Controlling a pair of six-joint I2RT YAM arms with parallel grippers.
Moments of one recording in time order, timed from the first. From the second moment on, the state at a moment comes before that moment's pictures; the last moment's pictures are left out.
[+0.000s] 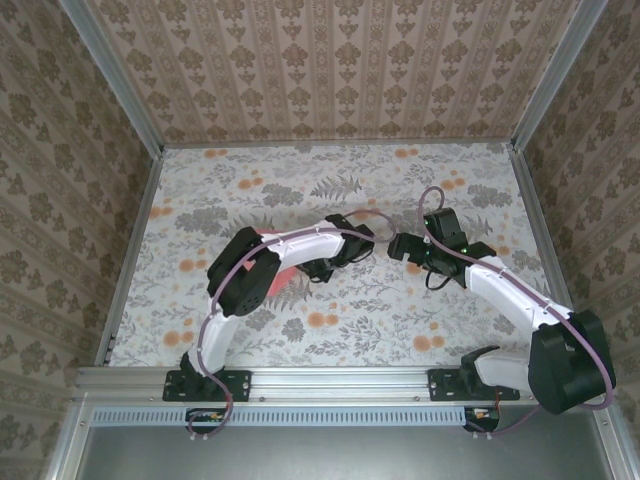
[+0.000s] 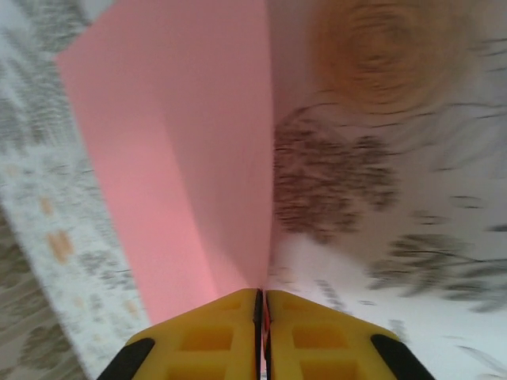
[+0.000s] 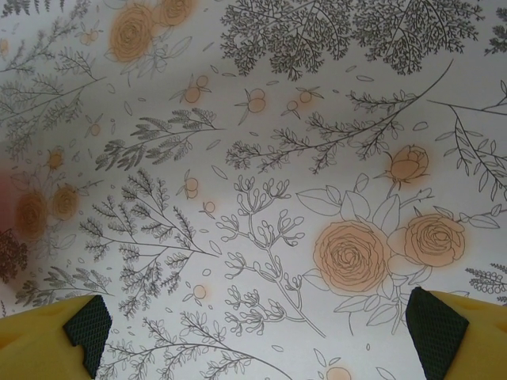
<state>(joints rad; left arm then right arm) -0.96 2.15 1.60 -1.25 -0.55 -0.53 0.29 1.24 0.73 -0.43 -0.04 0.58</state>
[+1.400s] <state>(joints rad) -0.79 1.86 1.17 -0.64 0.16 -0.54 0.50 1.57 0.76 -0.18 -0.30 0.82</state>
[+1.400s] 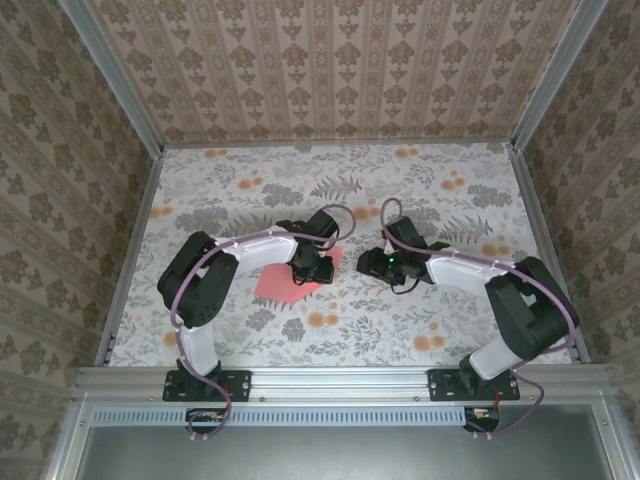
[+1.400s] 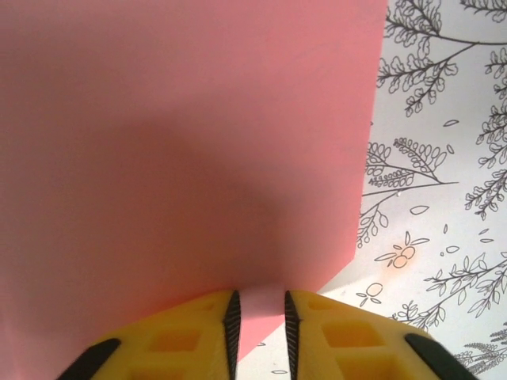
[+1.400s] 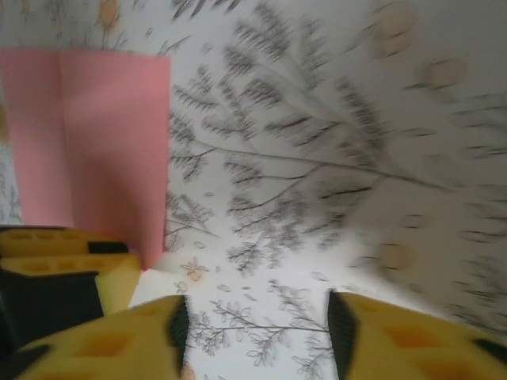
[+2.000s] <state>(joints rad) -0.79 1.85 1.15 -0.62 0.15 -0.59 0.60 1.79 0.87 0.00 -0.38 0.95</state>
